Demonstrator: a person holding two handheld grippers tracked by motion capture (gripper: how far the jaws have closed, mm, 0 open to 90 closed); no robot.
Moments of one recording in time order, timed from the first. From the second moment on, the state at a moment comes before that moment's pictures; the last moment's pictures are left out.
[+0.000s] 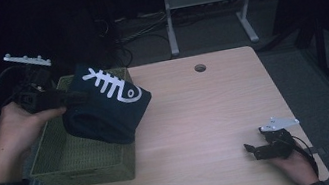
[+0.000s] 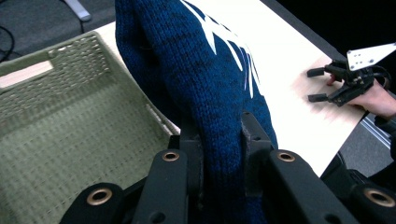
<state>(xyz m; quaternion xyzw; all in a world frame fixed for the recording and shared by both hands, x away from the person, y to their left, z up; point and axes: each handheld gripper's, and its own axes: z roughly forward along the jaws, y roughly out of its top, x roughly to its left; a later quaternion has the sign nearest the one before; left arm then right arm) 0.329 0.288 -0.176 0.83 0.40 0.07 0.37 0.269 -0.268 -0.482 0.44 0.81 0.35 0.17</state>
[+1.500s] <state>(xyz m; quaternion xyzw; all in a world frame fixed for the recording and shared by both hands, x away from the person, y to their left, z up) 0.348 0.371 -0.247 0.78 0.52 0.06 0.35 0.269 -0.268 -0.482 0.44 0.81 0.35 0.17</state>
